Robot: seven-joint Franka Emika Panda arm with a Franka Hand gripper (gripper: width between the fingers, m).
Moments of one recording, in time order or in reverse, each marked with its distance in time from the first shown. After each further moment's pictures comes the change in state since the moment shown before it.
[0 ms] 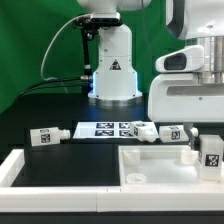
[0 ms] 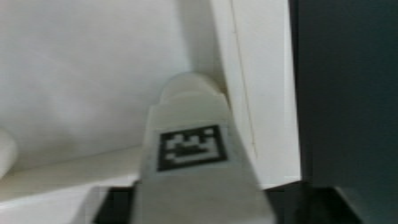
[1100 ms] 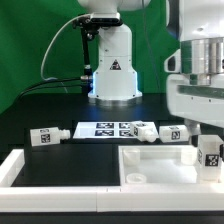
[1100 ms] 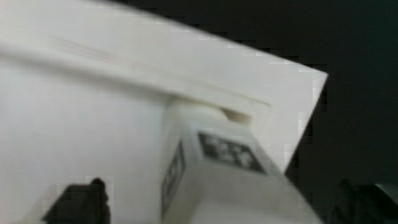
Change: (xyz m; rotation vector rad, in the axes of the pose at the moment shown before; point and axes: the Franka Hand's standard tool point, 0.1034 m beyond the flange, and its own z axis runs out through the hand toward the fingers) arm 0.001 0.009 0.002 0.021 -0.014 0.868
